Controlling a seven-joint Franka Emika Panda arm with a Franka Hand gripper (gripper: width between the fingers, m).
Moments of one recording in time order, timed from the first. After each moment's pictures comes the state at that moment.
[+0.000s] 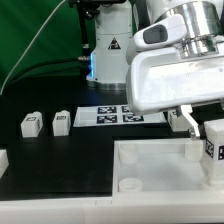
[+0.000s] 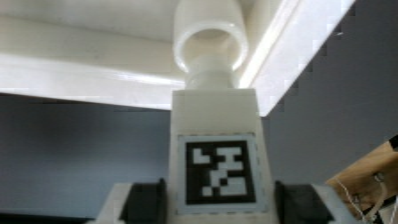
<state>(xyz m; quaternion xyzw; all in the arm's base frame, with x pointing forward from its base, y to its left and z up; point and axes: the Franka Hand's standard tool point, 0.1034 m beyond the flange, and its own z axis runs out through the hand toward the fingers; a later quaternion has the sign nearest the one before) 0.610 0.112 0.099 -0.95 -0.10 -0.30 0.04</state>
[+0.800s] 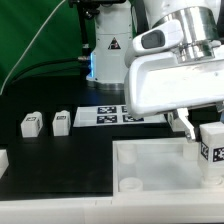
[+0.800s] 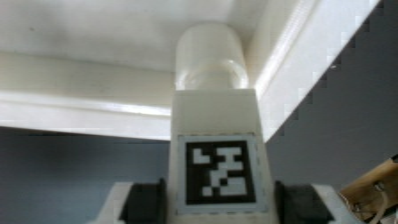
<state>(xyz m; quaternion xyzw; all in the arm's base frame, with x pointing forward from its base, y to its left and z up) 0.604 0.111 0.084 -0.95 -0.10 -0.29 0.04</state>
